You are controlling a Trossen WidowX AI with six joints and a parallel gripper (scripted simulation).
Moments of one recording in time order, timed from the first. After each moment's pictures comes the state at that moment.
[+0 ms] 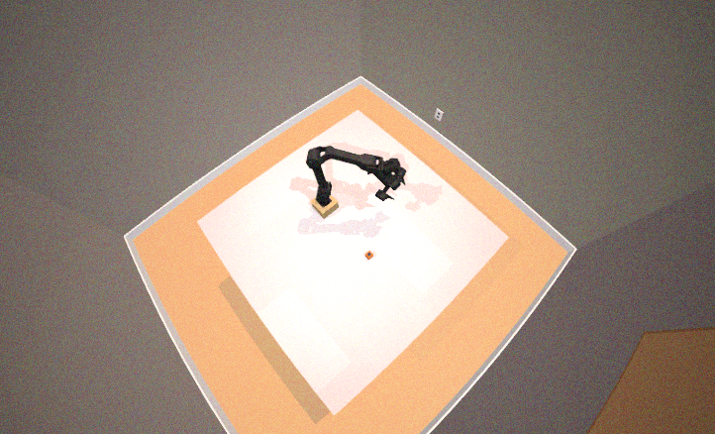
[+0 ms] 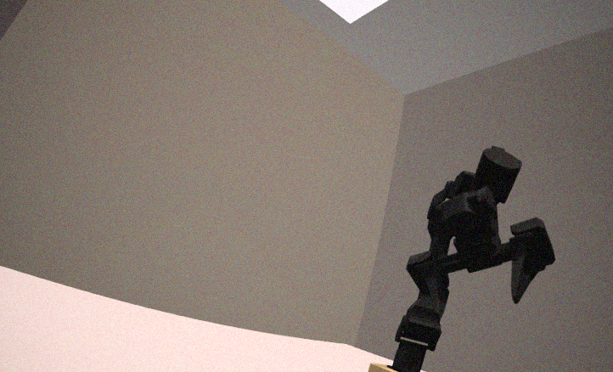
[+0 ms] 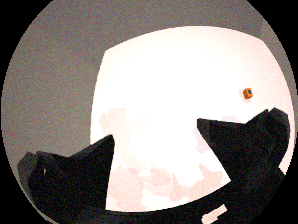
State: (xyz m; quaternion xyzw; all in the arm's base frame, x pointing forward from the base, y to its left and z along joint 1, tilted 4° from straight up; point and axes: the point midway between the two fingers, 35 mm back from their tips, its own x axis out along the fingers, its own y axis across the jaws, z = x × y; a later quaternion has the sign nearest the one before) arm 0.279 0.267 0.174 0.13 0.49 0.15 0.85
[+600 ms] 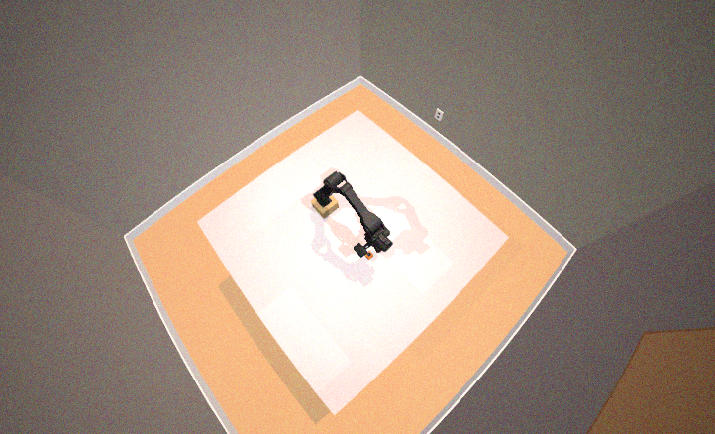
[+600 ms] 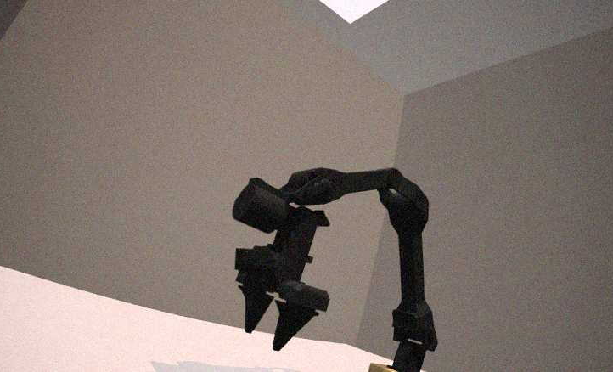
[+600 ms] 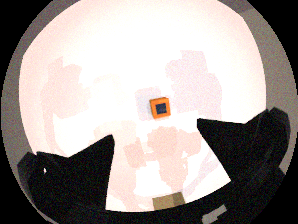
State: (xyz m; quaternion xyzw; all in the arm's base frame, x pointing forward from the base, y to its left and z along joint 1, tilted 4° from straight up) arm 0.389 0.013 0.061 0.00 0.70 0.00 0.72
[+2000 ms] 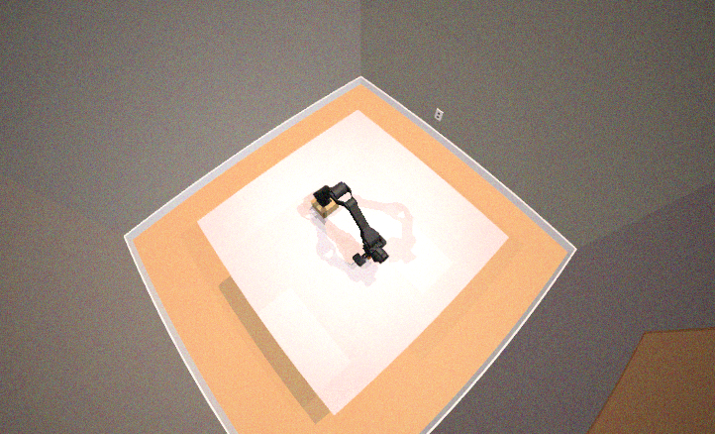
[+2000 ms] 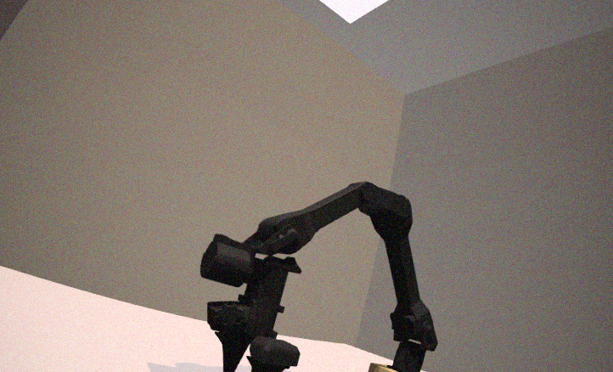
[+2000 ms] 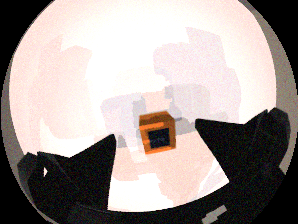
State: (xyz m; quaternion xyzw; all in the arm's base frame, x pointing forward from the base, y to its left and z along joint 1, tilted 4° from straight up) arm 0.394 -0.006 -0.026 0.00 0.71 0.01 0.70
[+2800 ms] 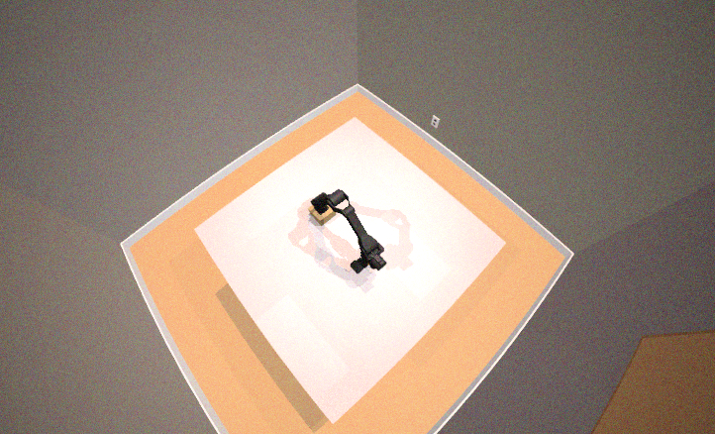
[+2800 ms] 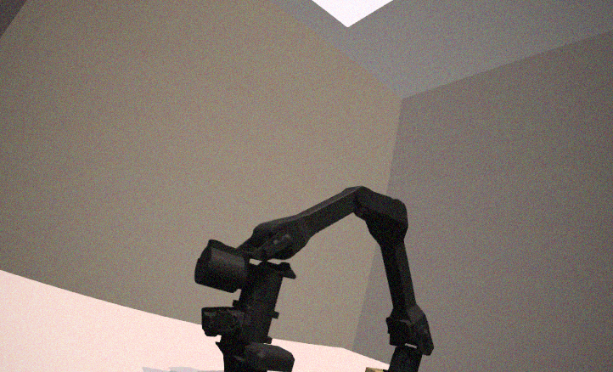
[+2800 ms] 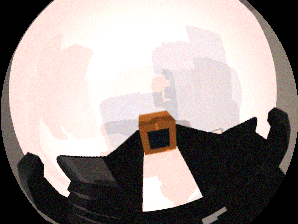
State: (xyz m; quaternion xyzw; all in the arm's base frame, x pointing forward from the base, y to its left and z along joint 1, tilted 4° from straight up) arm 0.393 -0.006 -0.029 0.00 0.72 0.01 0.70
